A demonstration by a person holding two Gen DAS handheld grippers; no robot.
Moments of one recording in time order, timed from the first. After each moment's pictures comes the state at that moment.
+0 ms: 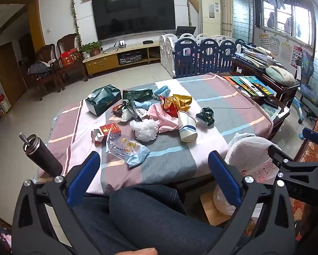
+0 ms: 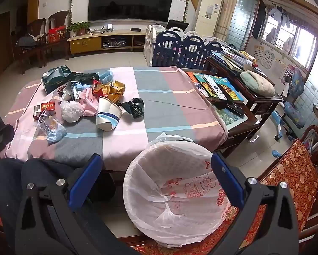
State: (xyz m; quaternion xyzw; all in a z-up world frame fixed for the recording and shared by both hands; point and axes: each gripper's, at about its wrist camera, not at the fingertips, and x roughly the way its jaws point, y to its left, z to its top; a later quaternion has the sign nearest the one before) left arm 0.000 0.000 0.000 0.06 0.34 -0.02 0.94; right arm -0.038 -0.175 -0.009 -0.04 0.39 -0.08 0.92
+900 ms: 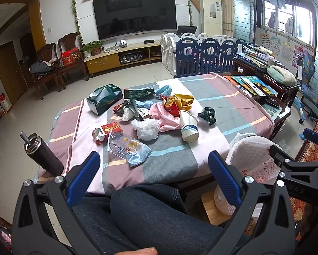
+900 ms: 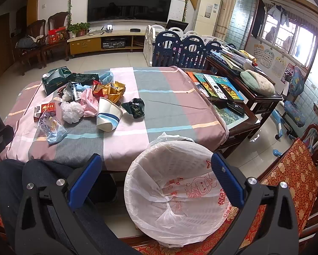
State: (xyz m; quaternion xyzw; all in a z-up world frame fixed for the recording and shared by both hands) left arm -0.001 0.001 0.001 0.06 0.34 -0.02 0.94; right arm -0.039 -0.175 -0.010 -0.03 0.38 -0.08 0.92
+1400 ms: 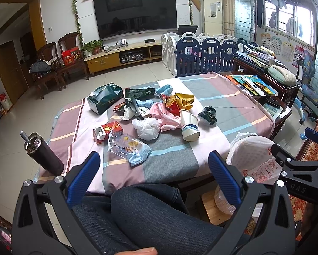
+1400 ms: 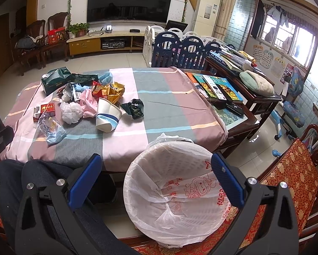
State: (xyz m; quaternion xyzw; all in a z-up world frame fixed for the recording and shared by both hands) left arm 0.002 0.002 -0.001 0.06 0.34 -0.02 0.94; right arm -0.040 -0.175 -0.008 -0.03 0.38 -0.08 0.92
